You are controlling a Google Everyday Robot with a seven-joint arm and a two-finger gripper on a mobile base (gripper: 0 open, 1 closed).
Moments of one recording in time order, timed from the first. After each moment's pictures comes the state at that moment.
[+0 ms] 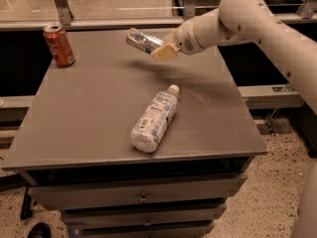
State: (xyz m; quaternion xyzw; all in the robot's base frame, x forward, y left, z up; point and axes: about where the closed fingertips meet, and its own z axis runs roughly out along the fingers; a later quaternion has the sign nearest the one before) arm 0.726 -0.022 0.890 -0.49 0.73 0.19 0.44
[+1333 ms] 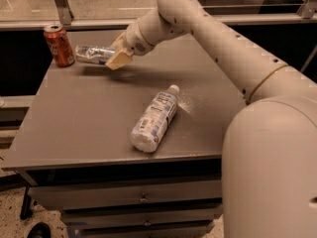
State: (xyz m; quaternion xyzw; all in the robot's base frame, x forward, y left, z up) arm 0.721 0.130 0.864 -0.65 0.62 0.22 0.39
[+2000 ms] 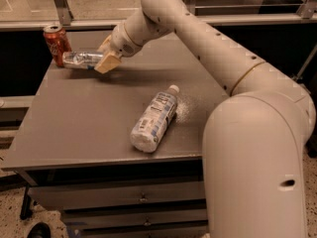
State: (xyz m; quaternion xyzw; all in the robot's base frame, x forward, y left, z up) arm 0.713 0.169 0.856 -0.69 0.58 0.23 0.37
